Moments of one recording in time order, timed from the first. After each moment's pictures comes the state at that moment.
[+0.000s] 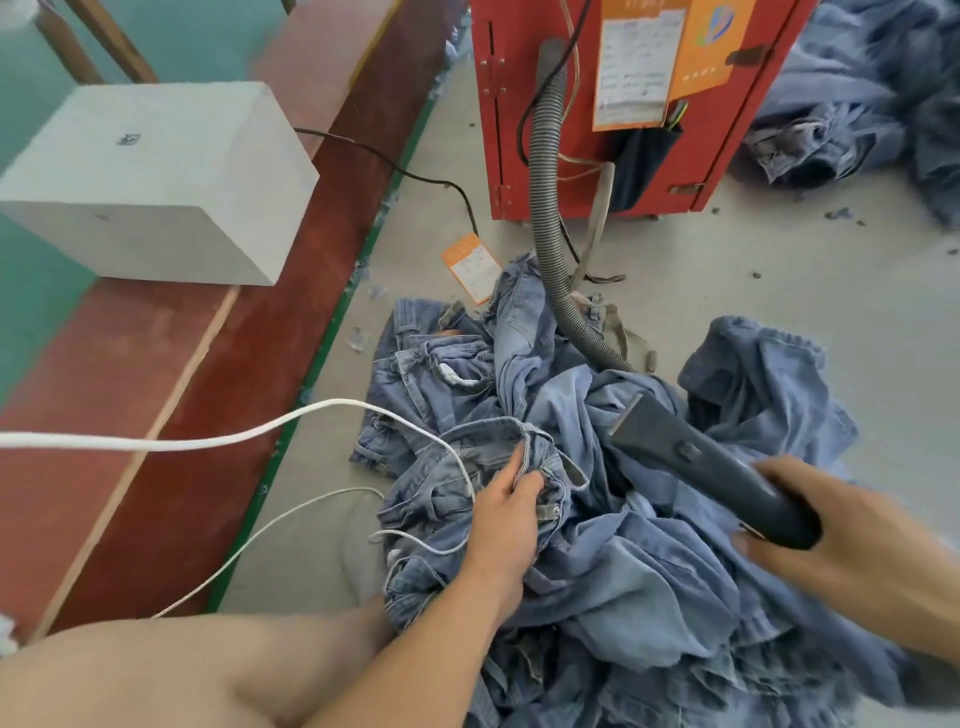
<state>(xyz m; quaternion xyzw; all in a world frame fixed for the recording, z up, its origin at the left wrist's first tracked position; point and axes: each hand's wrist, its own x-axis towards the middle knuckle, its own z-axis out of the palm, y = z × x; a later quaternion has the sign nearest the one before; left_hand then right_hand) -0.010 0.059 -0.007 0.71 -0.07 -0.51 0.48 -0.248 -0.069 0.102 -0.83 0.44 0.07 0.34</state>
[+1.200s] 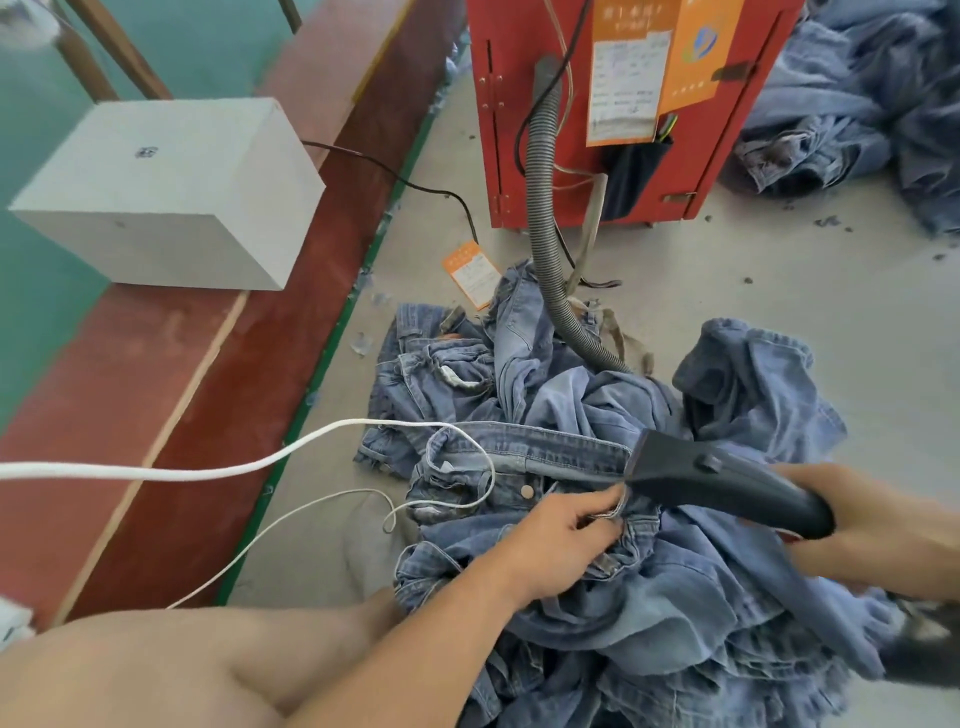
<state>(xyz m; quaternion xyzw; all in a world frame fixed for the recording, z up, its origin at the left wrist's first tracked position) -0.027 0.059 0.000 0.63 -0.36 -0.62 0.31 -0.273 -0.103 0.102 -0.72 0.41 0.22 0.51</state>
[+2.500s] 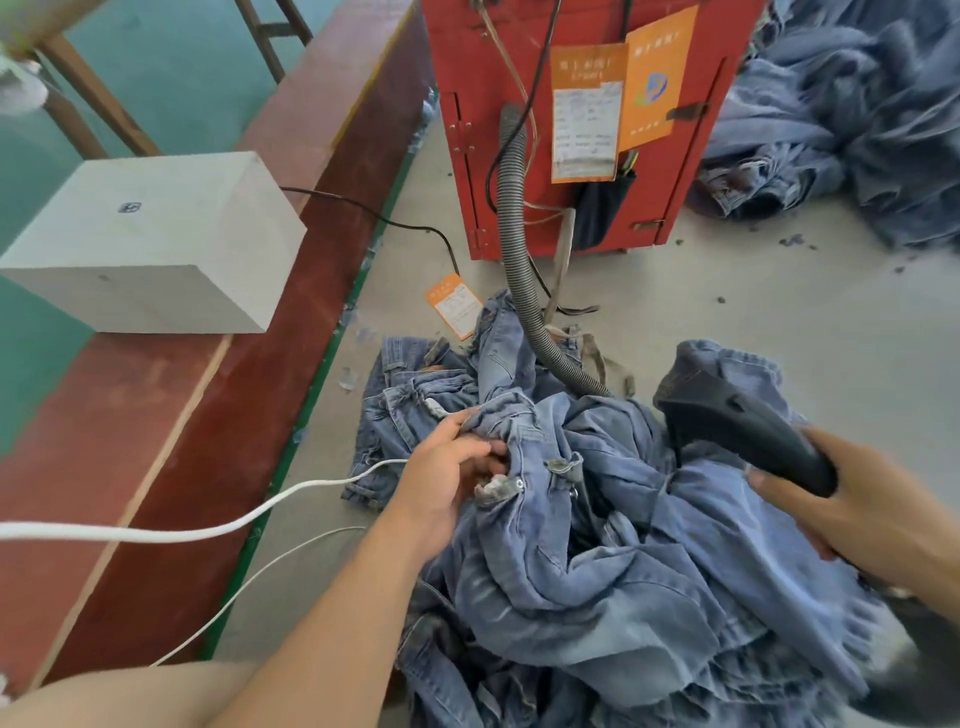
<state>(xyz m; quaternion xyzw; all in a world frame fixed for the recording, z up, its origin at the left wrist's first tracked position) 0.062 0.024 0.028 0.58 -0.08 -0.57 0.58 -0.269 -0.105 0.102 -0.76 0.53 -0.05 0.38</state>
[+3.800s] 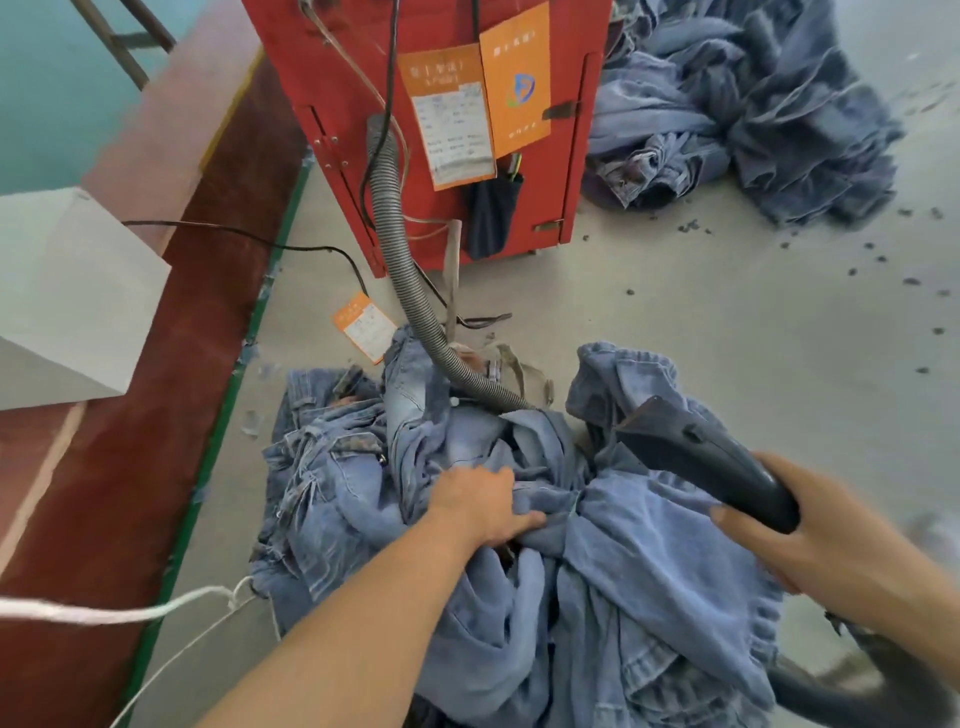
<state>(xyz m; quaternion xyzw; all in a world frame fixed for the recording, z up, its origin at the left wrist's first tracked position) -0.020 -0.078 -0.046 0.68 -0.64 -0.27 -0.22 -0.318 -0.112 0.098 -0.72 0.58 -0.01 0.39</state>
